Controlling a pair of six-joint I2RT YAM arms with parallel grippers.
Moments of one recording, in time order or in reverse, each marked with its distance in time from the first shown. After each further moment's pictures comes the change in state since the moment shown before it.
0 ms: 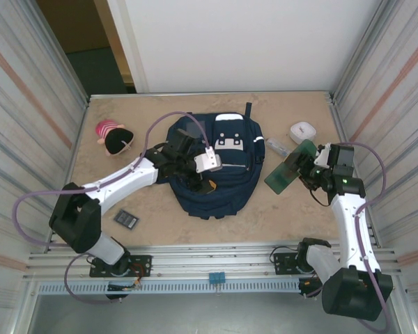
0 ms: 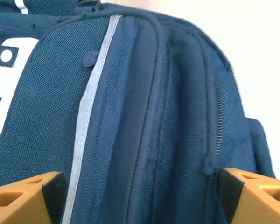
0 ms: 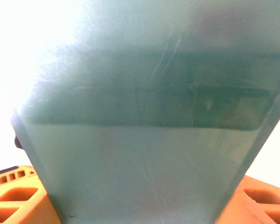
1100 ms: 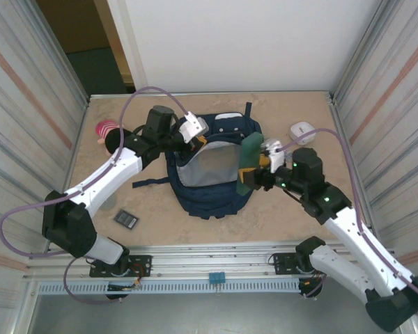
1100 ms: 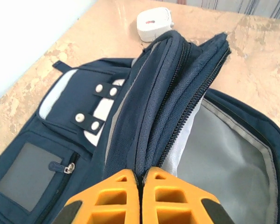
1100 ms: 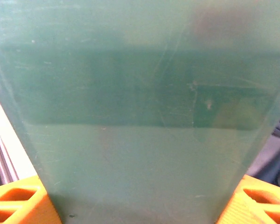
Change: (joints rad) left arm 0.163 -0.058 0.147 0.095 0.049 -0.228; right arm 0.710 -0.093 0.014 0.310 0.196 -0.621
